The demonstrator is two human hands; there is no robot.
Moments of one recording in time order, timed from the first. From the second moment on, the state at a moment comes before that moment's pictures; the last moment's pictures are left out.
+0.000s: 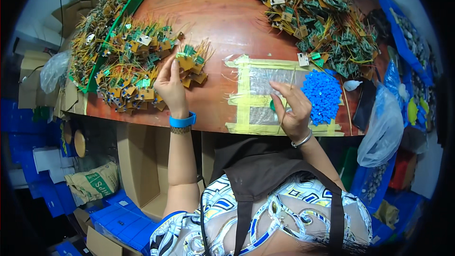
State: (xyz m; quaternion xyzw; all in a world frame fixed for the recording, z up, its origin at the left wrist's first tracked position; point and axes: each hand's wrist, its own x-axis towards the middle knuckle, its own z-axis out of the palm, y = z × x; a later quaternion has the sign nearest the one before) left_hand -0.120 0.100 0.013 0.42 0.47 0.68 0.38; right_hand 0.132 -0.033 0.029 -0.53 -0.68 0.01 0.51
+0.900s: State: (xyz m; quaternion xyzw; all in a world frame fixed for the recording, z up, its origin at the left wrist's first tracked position) left_hand -0.140 0.189 -0.026 0.82 0.51 -0.03 -0.24; right_hand 0.170 -0.052 0.015 -0.56 -0.64 -0.01 0.53
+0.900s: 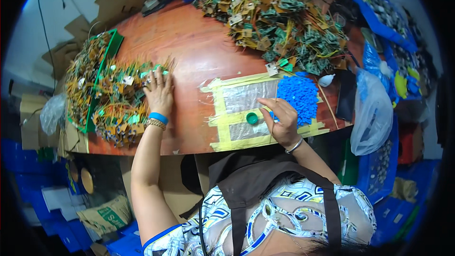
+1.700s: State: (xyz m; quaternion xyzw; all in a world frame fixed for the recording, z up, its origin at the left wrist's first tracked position) left_hand 0.100 0.268 0.018 0.59 0.49 0.32 0.55; right_hand 0.219 0.066 0.012 -0.66 -0.64 -0.12 0.38
